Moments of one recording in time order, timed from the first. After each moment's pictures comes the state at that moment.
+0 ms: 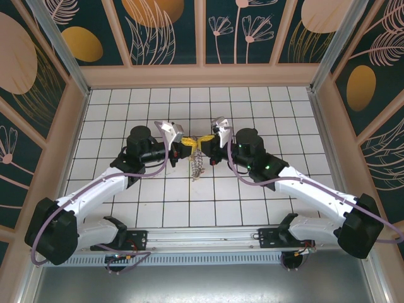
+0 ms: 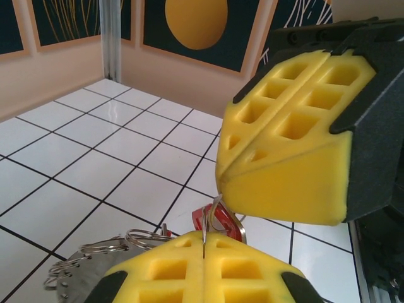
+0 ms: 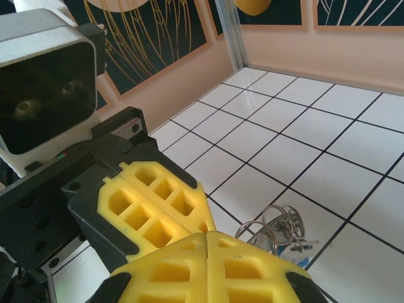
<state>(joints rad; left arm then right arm) -0.54 1.20 0.70 0.31 0.71 -0.07 0.84 1.15 0.83 0.09 -0.19 0.27</state>
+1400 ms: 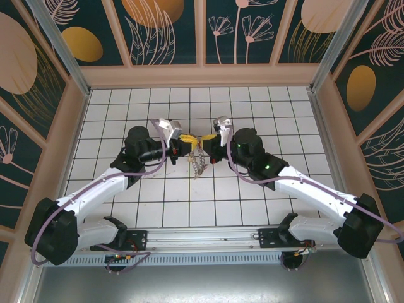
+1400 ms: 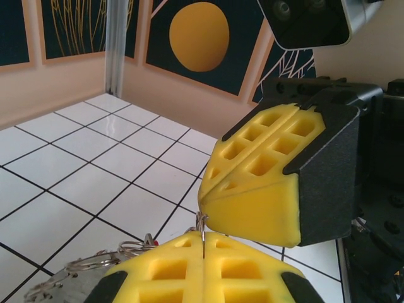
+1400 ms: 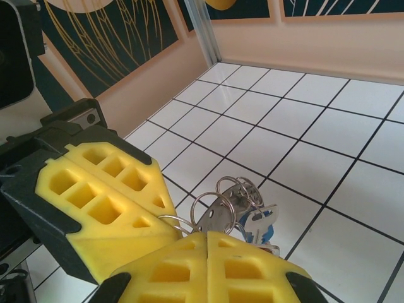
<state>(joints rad) -0.54 1.20 0.68 0.41 0.70 -0.19 0.84 1.15 0.84 0.04 -0.11 0.31</state>
